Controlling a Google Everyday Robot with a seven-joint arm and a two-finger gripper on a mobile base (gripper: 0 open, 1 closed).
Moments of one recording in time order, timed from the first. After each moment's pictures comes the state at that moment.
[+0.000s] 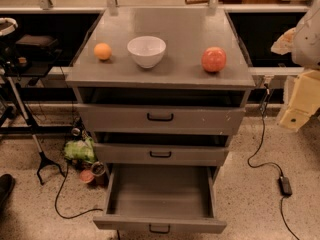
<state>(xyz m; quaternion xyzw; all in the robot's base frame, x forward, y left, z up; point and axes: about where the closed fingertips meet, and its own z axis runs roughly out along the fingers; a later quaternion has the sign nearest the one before) 0.438 -0.216 0.979 -0.60 0.78 -0.04 0.16</state>
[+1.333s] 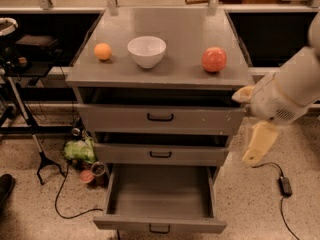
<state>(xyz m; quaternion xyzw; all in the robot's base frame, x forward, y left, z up) 0.451 -0.185 0.853 -0.63 0.75 0.08 0.19</state>
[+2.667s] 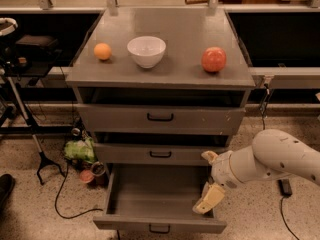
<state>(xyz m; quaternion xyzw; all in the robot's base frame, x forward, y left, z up) 0.444 -0.122 0.620 -0.56 0.76 0.19 0.25</state>
